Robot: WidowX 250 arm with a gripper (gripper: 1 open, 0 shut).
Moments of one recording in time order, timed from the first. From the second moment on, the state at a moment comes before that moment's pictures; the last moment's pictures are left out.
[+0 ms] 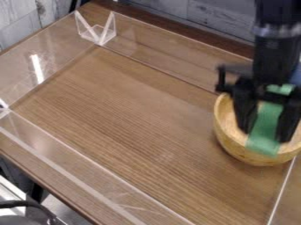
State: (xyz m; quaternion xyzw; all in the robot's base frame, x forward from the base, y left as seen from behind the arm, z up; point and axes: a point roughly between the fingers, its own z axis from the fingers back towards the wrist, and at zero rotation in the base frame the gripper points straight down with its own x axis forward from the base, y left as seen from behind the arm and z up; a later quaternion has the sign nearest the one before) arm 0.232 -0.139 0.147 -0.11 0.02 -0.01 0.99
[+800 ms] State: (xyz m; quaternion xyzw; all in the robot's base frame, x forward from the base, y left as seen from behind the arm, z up) arm 0.231 -0.128 0.166 -0.10 -0.05 0.00 0.99
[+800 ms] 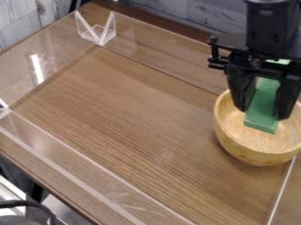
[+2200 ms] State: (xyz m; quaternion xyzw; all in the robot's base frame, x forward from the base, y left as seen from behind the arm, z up) arm 0.221 -0.126 0.165 -0.08 -0.13 0.00 0.99
